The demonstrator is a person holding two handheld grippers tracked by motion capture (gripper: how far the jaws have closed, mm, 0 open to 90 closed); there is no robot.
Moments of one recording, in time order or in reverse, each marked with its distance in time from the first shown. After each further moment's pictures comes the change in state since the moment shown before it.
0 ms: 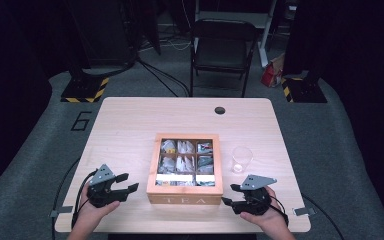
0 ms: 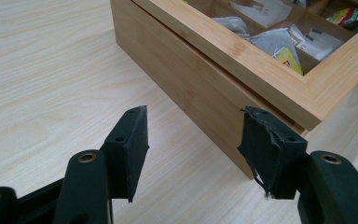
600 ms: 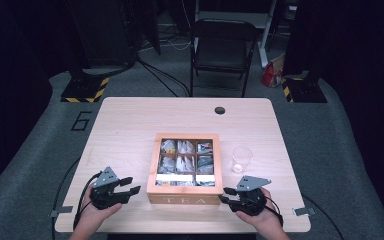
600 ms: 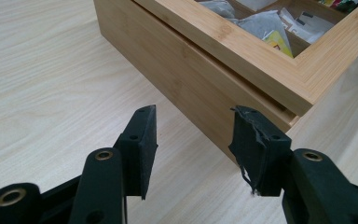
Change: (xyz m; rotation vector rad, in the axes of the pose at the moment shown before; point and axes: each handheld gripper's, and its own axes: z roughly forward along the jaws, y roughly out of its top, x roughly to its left) left arm -0.004 -0.004 0.005 0.022 -0.041 0.012; right arm 0.007 0.003 0.009 0.001 0.016 -0.031
